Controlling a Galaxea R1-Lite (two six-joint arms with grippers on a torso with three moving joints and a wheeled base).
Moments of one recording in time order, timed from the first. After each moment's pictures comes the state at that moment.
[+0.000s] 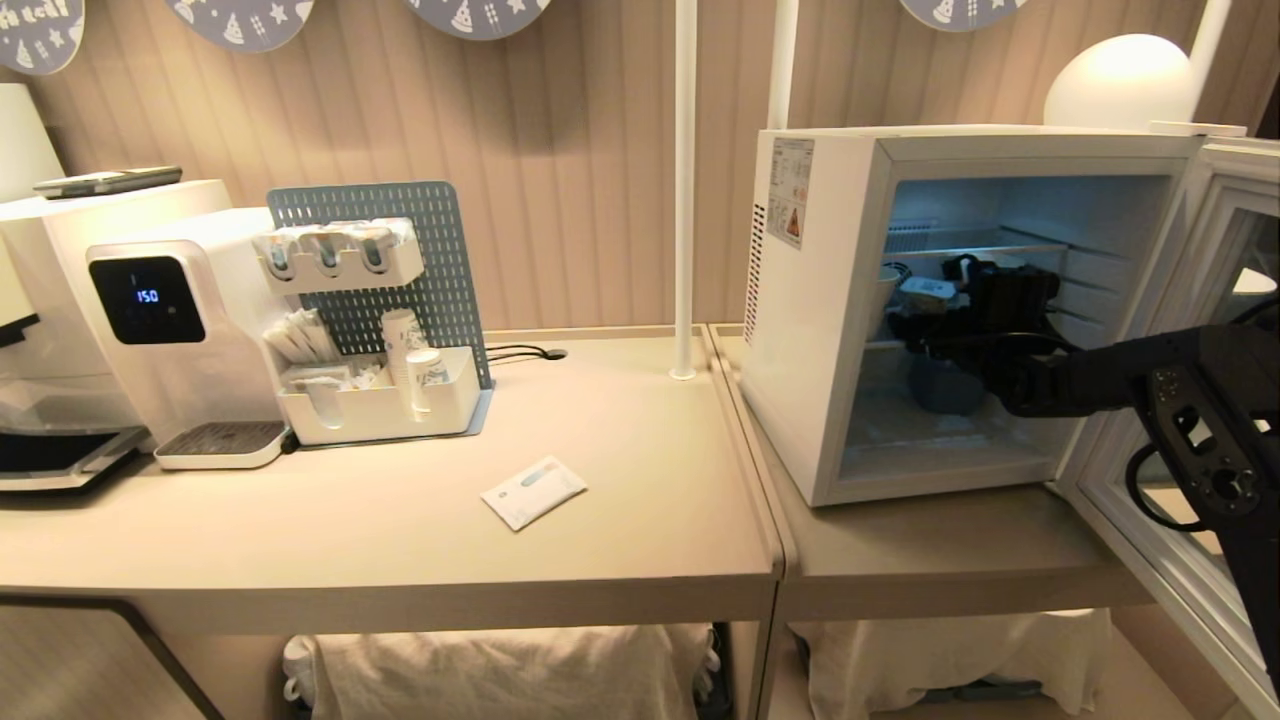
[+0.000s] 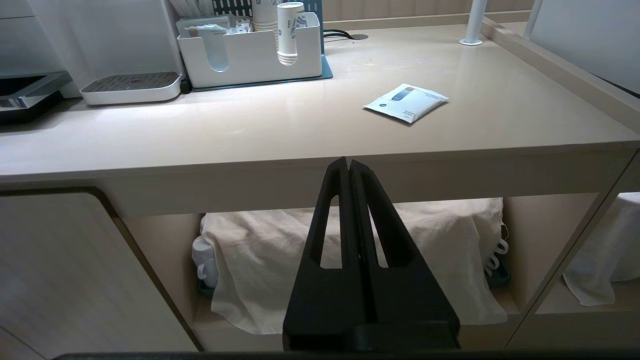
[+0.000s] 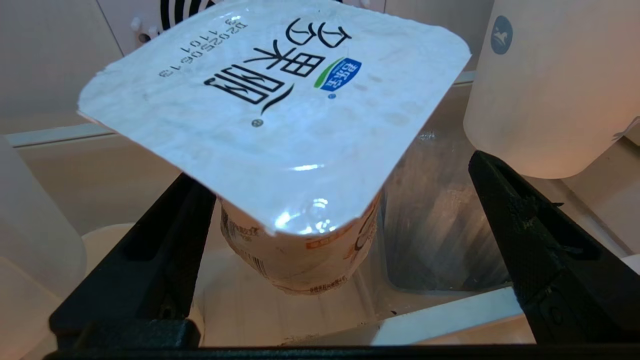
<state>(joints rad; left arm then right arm) 0.00 0.00 0.00 0.00 0.00 0.03 -0.04 2.56 -1.89 -0.48 -0.09 -0.03</state>
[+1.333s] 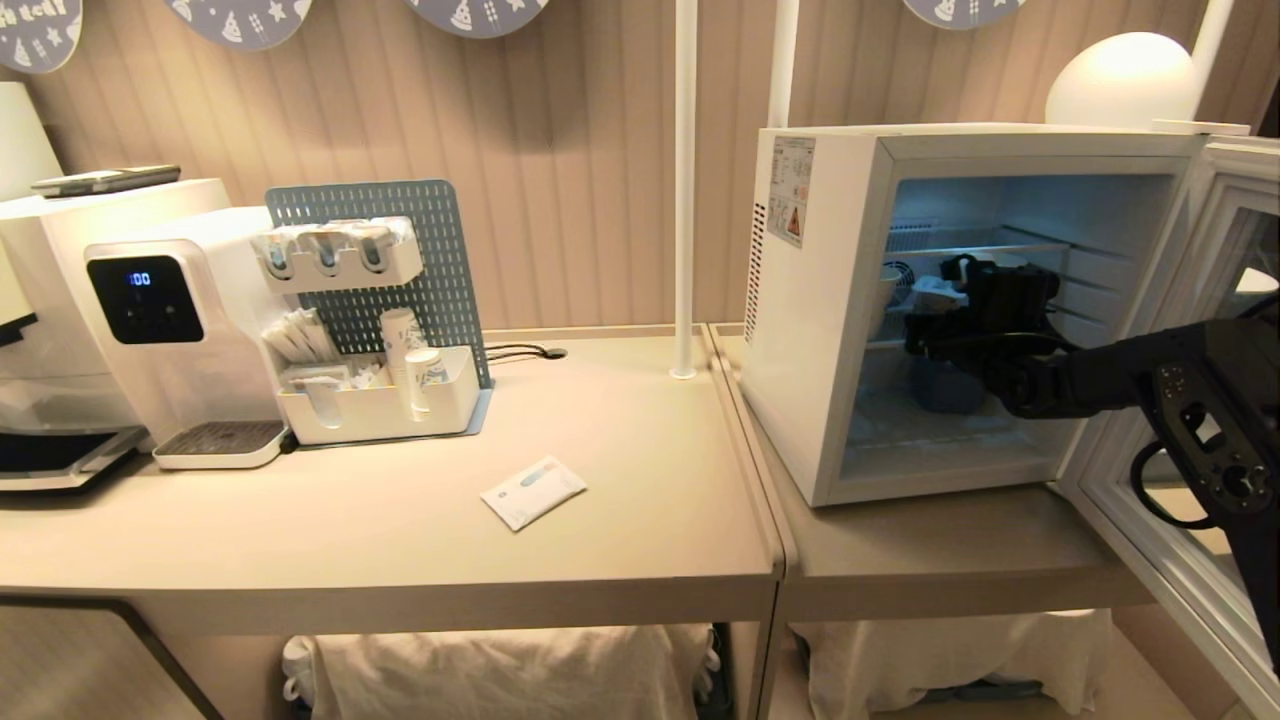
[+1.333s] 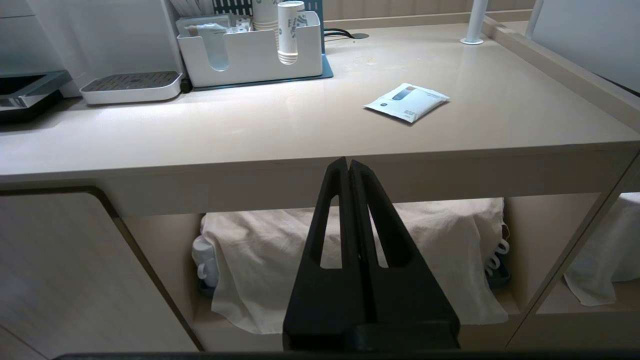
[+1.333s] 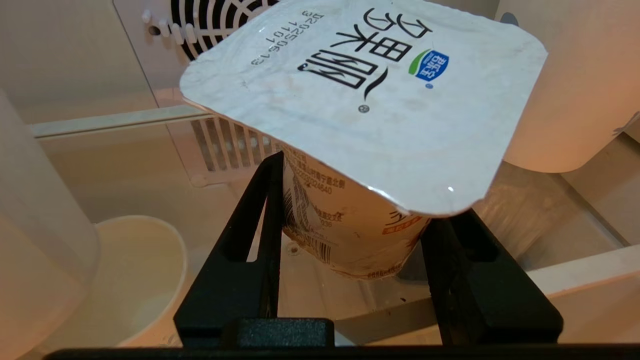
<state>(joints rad) 0.00 0.00 0.00 0.00 0.00 0.03 -0.03 2.53 -1.85 -0.49 -0.11 -0.04</state>
